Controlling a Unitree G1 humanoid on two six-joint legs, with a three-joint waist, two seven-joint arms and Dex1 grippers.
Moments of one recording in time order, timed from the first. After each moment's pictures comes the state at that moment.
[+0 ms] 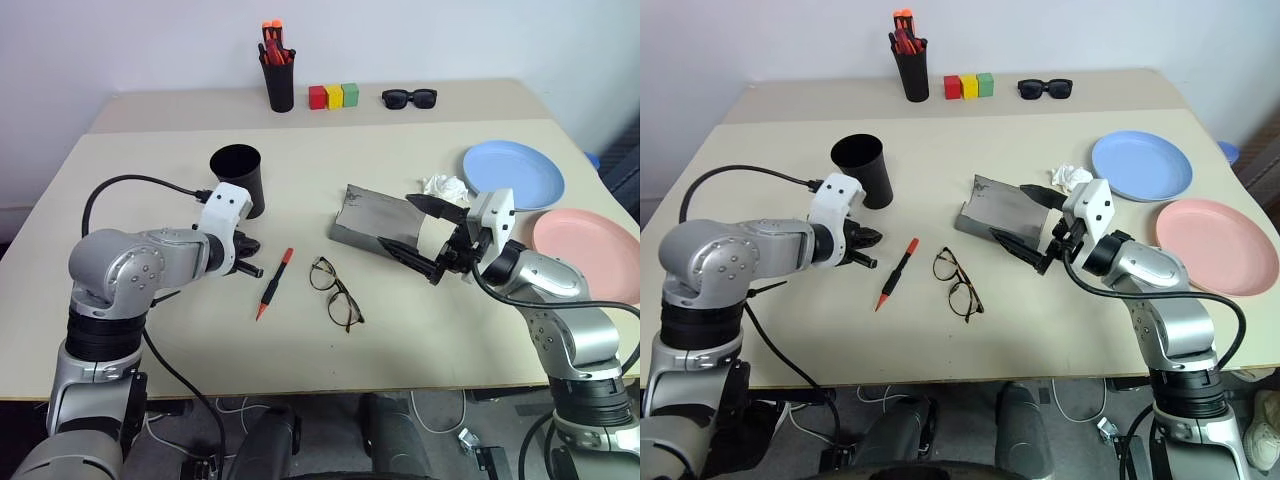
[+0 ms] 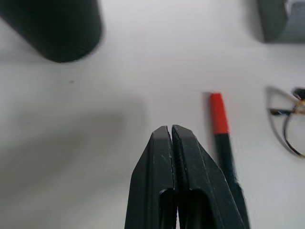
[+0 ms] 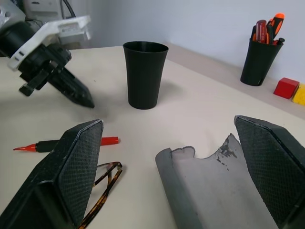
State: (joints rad) left arm -0.64 0.55 0.03 -0.32 -0.77 1.53 -0.06; right arm -0.28 -0.57 -0.10 -0.29 0.49 0.32 0.81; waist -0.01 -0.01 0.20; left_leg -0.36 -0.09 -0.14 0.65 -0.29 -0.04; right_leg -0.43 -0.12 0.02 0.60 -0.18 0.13
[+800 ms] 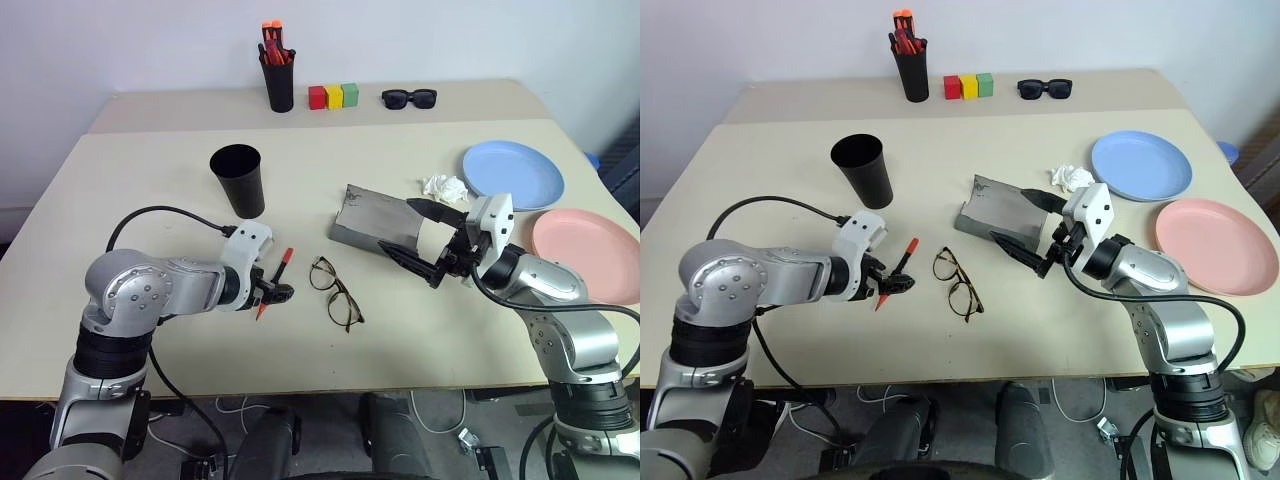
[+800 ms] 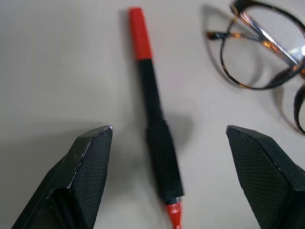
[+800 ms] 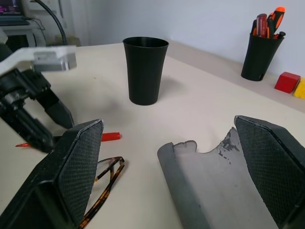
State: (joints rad) left arm -0.56 0.55 -0.01 -0.35 -1.04 1.61 0.09; right arm -0.25 -0.57 -0.10 -0.30 0.49 0.32 0.81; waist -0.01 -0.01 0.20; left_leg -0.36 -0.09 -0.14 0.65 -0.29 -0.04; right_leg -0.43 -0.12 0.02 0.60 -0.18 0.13
